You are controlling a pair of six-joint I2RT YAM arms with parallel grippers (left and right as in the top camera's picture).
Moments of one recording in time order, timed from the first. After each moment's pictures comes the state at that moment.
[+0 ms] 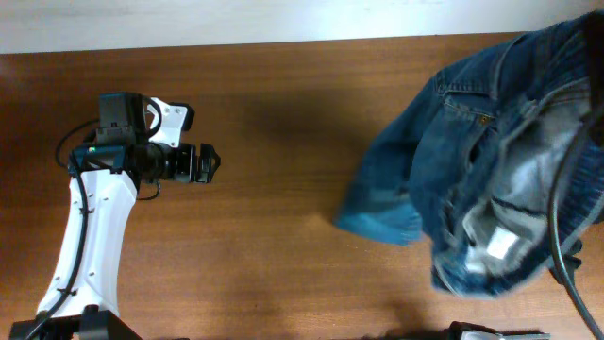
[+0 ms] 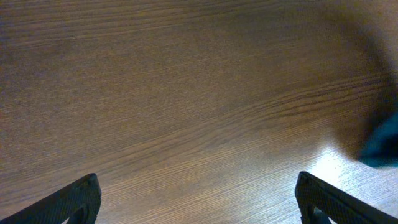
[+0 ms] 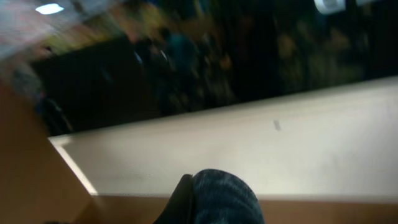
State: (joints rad) left arm 0.07 1.54 1.29 -0.87 0.34 0.20; right arm -0.25 1.31 2.39 -1.04 -0.56 0.30
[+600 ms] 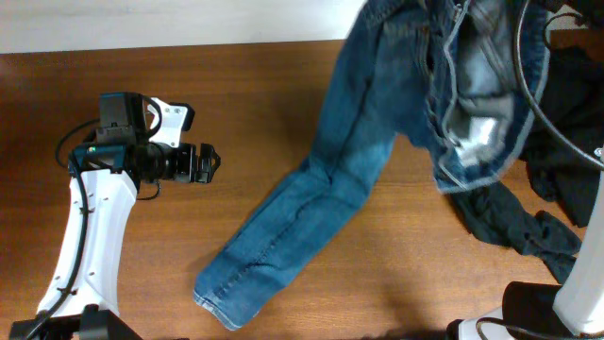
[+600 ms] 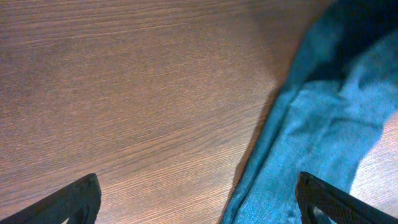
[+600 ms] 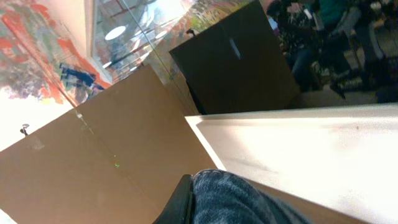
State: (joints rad) left arm 0.07 1.54 1.29 -0.88 0.34 0.20; right arm -0.13 1.67 2.41 -0.49 -1.04 0.75
